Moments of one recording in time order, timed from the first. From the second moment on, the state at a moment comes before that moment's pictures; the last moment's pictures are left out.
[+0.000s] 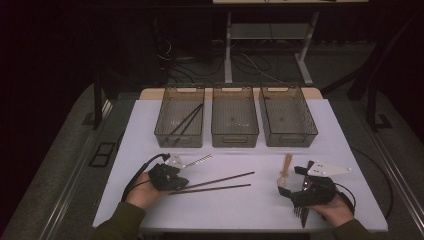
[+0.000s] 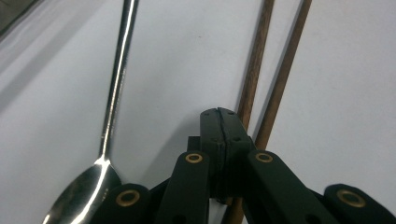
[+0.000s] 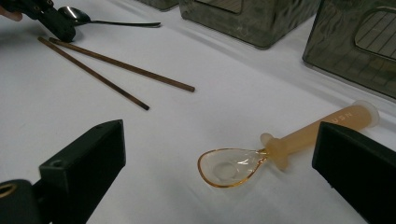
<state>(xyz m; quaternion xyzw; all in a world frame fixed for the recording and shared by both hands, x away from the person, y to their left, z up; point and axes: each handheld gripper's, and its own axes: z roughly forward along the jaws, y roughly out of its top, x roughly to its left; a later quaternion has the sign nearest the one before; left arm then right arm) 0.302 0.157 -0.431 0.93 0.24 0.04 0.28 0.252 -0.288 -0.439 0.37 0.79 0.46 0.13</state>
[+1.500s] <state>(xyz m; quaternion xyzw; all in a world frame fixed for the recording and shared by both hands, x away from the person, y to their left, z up) 0.306 0.099 -0.437 0.91 0.21 0.04 0.36 0.253 -0.286 -0.440 0.37 0.80 0.46 0.13</state>
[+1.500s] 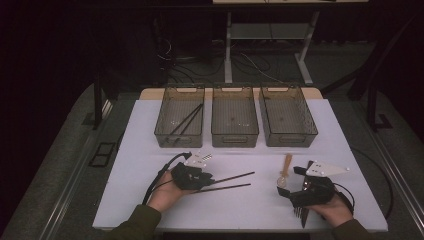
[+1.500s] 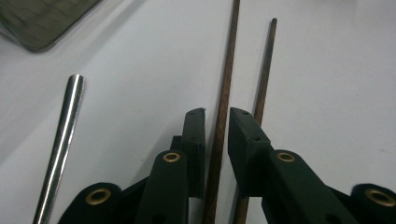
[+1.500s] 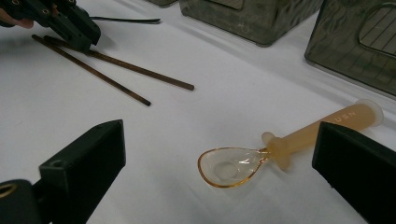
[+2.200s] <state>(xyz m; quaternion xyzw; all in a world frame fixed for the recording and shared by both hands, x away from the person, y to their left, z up) 0.310 0.098 -0.444 0.92 0.16 0.04 0.36 0.252 -0.286 -0.440 0.37 0.80 0.46 0.12</state>
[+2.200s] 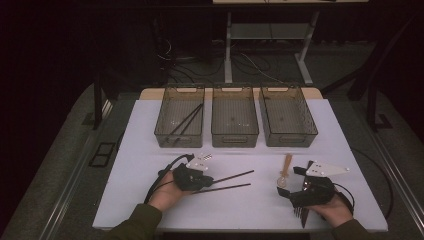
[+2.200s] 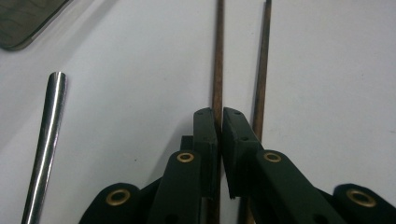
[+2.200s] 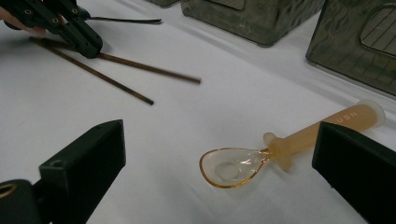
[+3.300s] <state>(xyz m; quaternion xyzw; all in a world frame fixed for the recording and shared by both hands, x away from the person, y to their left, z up) 0.309 0.132 -0.417 0.90 0.22 0.03 0.38 0.260 -0.287 -0.440 0.37 0.80 0.46 0.13</state>
